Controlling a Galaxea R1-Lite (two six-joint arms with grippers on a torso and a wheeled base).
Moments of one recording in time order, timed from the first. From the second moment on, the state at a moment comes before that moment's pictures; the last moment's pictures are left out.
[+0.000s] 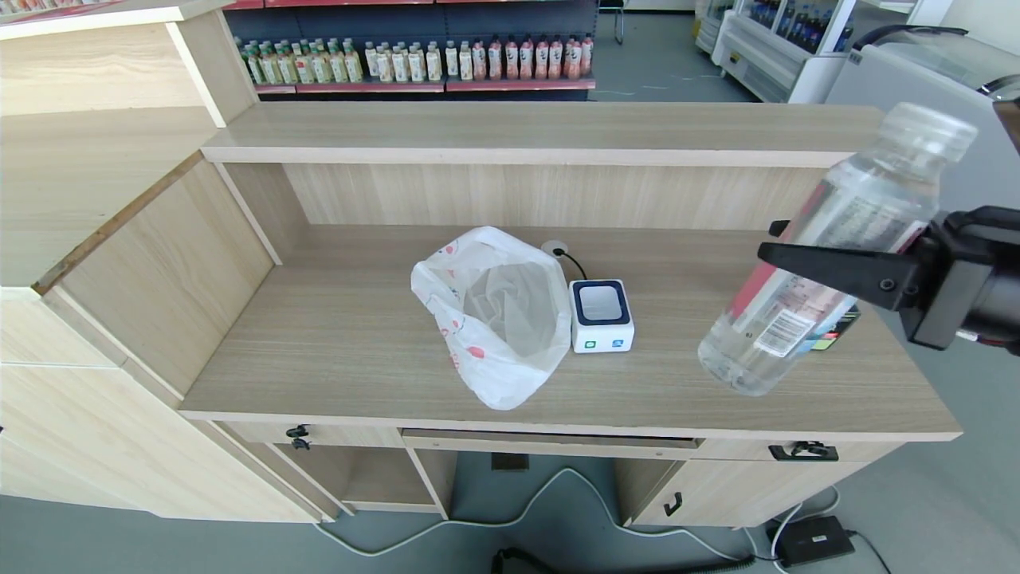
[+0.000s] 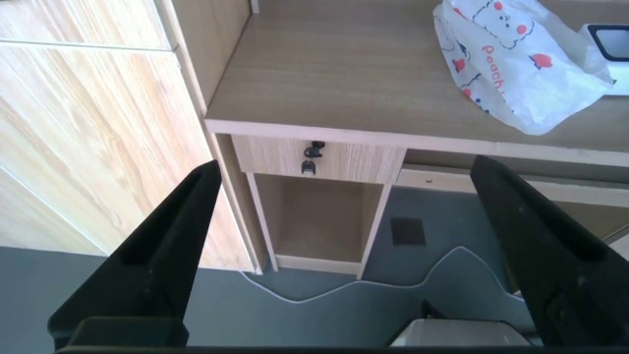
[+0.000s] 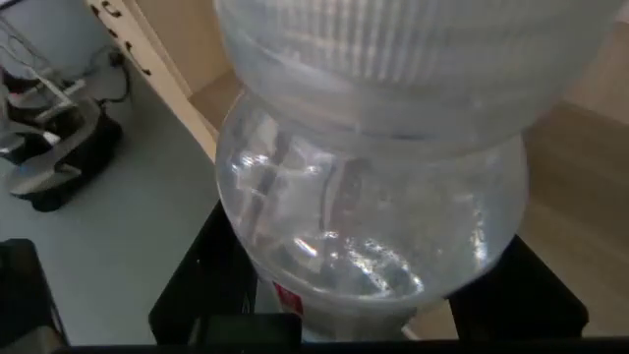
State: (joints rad) left arm 0.00 0.00 0.00 -0.05 0.04 -0.01; right arm 0.26 1.29 -0.80 -0.50 0.63 -0.07
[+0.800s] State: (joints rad) left arm 0.00 0.00 0.00 -0.05 0.04 -0.01; right arm -0.20 1.57 -0.63 -1.05 0.66 -1.14
